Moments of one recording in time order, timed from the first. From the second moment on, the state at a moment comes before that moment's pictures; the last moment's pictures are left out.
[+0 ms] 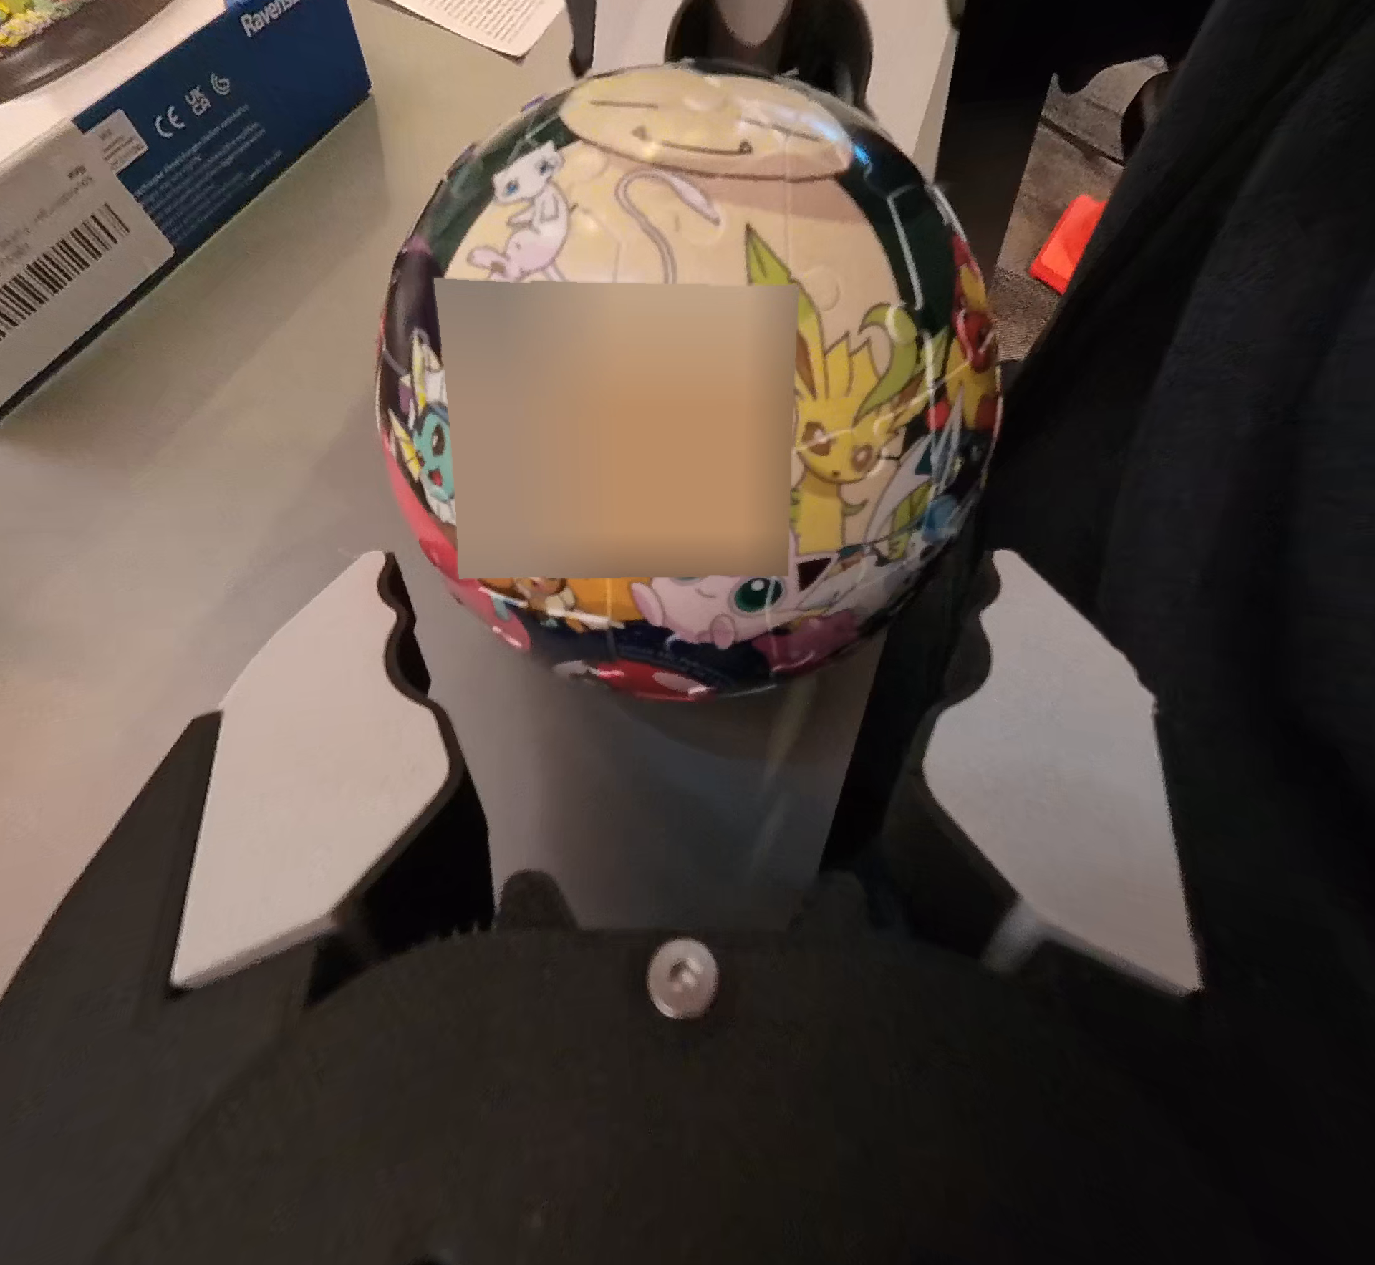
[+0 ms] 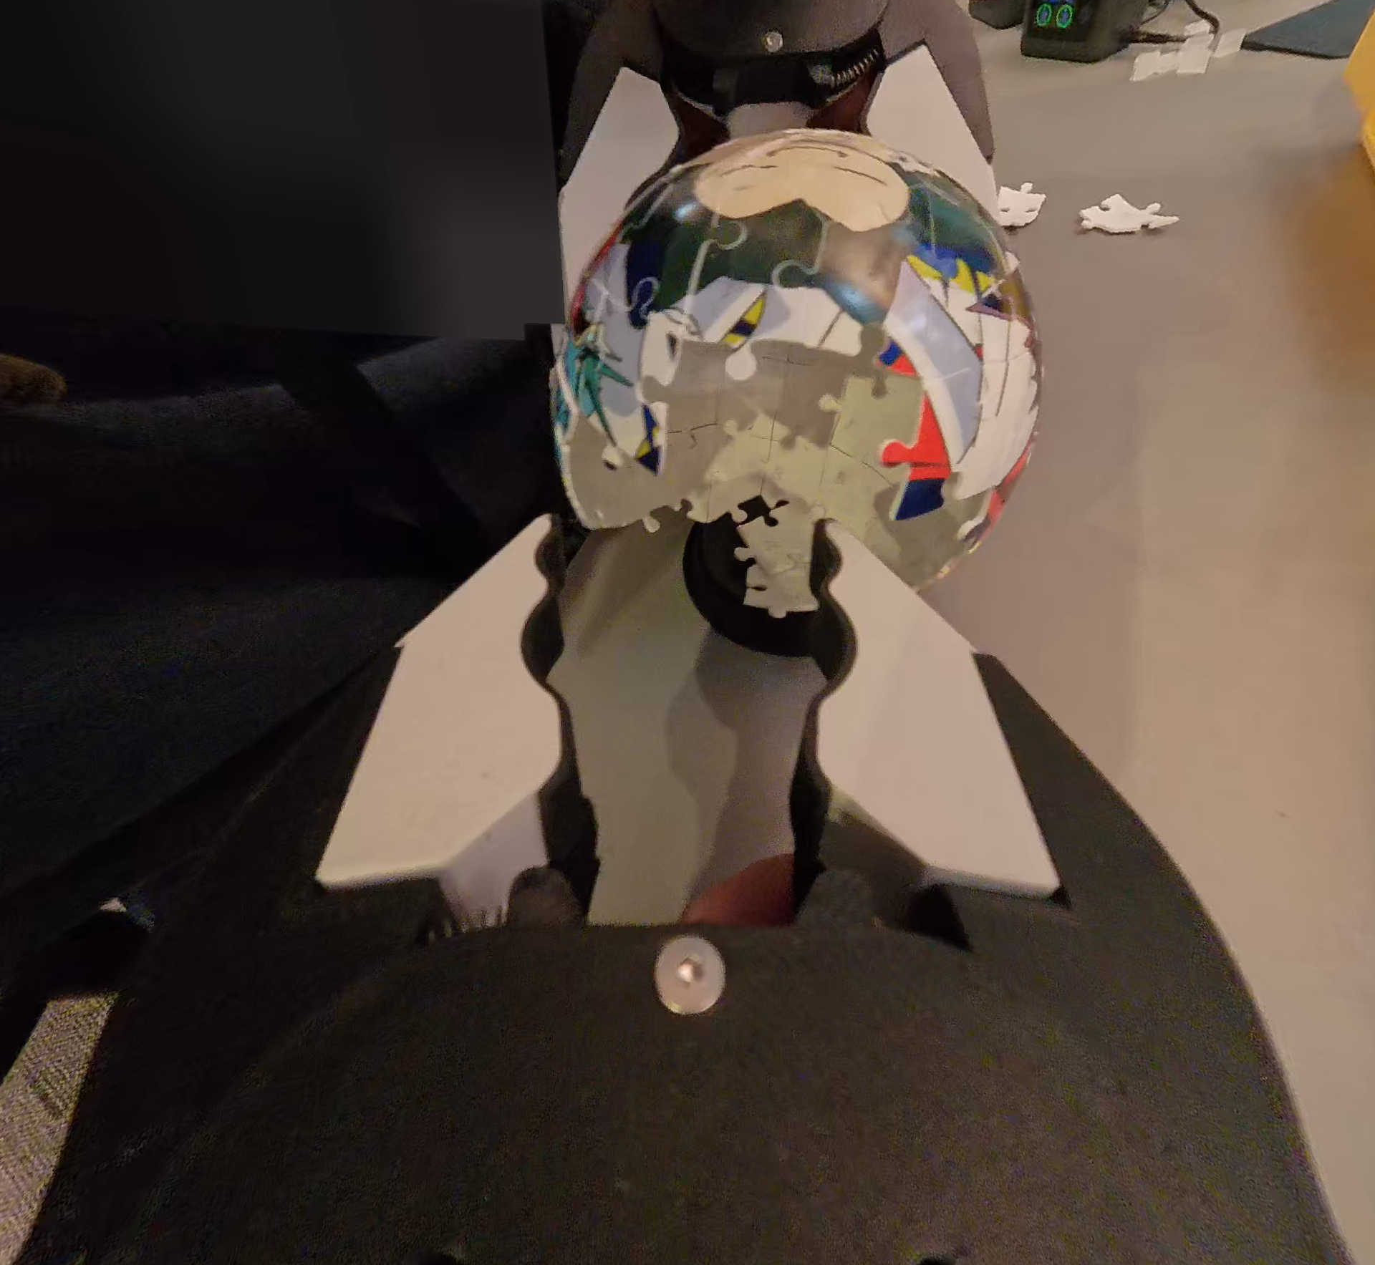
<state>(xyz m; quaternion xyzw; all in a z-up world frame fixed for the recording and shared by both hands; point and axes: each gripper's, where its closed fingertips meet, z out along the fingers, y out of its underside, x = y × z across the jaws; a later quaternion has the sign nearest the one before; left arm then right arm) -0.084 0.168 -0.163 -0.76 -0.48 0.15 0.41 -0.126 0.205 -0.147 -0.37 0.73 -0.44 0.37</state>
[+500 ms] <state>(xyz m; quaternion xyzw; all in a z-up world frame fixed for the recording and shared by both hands) -0.090 0.172 -0.164 -0.76 -0.48 0.16 0.42 -0.090 0.231 -0.204 -0.52 0.74 -0.37 0.21</state>
